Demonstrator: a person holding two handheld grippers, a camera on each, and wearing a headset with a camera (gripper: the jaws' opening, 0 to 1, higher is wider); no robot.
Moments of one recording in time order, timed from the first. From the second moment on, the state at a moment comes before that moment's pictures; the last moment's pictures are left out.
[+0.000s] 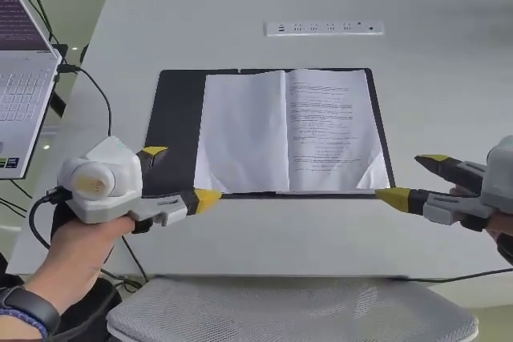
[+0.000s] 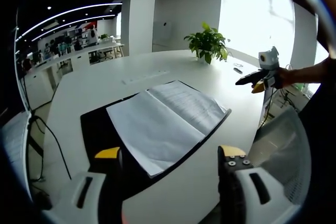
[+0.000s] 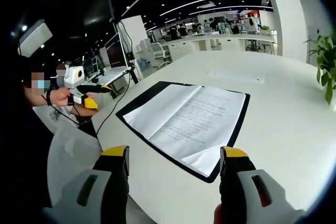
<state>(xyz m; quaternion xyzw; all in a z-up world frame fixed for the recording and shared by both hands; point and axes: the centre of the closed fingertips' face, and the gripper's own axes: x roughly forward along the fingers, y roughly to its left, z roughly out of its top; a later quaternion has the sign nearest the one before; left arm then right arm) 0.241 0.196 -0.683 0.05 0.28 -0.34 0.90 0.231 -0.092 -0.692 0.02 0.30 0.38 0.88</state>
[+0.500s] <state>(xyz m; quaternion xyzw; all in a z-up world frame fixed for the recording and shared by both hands) 0.259 0.168 -0.679 0.06 0.28 -0.37 0.89 0.226 -0.100 -0.694 0.03 0.31 0.36 0.88</state>
